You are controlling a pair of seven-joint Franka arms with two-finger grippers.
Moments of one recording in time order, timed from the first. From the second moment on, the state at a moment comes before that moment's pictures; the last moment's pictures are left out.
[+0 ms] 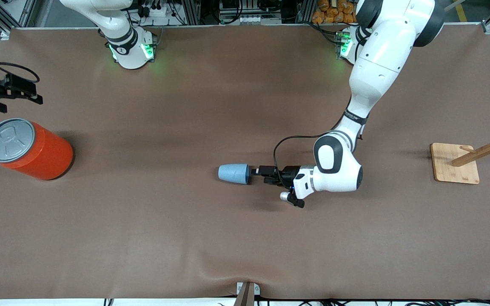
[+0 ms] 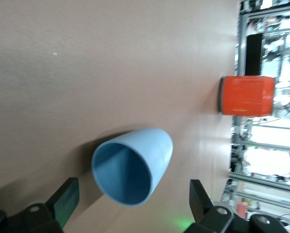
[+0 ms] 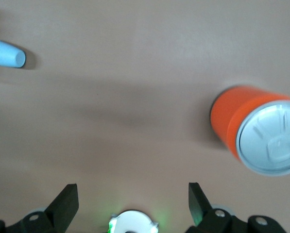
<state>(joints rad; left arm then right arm) -0.40 0.88 -0.09 -1.46 -1.30 2.16 0.62 0.00 0.04 -0.06 -1.46 0.07 1.33 -0.17</state>
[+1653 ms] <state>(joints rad) -0.48 0.92 -0.08 -1.37 -1.42 2.21 0.65 -0.04 0.00 -0.07 -1.45 0.04 1.38 0.00</state>
